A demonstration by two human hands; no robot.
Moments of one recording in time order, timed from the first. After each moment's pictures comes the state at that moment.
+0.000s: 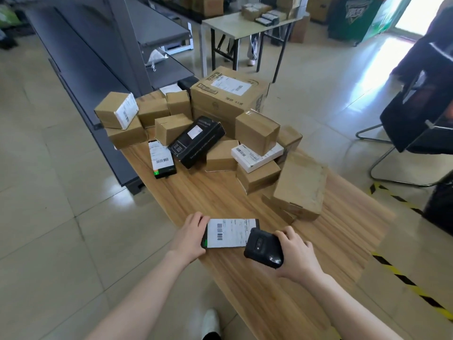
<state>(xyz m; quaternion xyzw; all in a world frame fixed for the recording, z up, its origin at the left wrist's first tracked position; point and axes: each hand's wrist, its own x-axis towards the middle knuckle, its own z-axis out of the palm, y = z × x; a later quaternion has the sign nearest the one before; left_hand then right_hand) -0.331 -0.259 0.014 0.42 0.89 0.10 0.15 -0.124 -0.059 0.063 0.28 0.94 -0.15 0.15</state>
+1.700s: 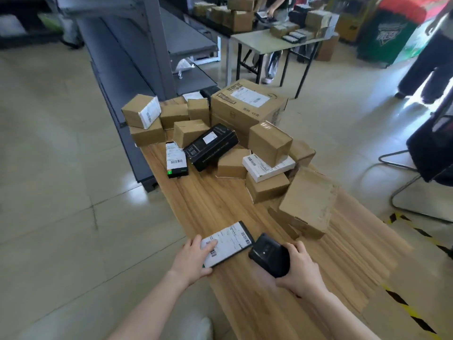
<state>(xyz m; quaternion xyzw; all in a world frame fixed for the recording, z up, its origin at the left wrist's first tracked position) -0.285 -0.272 -0.003 0.36 0.91 0.00 0.21 -0.114 -0.039 0.056 0.30 0.92 -0.23 0.13</state>
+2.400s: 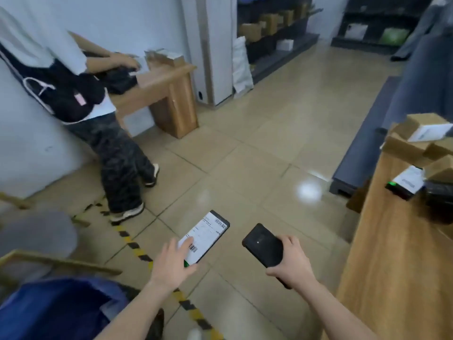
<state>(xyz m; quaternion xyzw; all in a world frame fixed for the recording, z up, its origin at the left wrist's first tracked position) 0.136 -0.529 0.028 -0.36 0.92 0.14 0.08 -0.067 -0.294 0.073 -0.25 0.90 -0.23 0.25</state>
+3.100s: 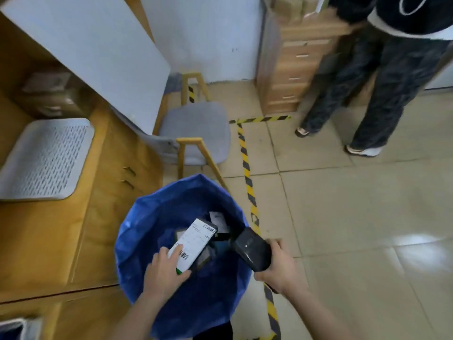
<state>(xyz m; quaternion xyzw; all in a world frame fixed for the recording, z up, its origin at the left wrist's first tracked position) 0.564 -0.610 -0.068 -0.72 0.64 0.23 0.13 0.264 -0.619 -0.007 -0.55 0.73 -0.03 0.40</state>
